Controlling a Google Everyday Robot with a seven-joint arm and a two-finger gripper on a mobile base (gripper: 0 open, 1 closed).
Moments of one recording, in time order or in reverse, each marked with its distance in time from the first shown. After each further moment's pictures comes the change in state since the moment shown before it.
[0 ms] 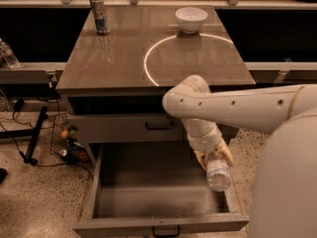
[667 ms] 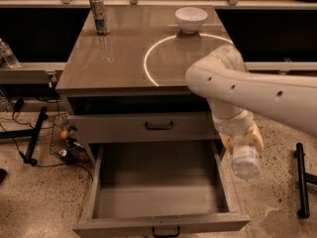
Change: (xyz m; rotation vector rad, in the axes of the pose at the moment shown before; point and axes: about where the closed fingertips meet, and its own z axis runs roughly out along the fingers) arm -0.019 0.095 -0.060 -0.017 0.085 0.168
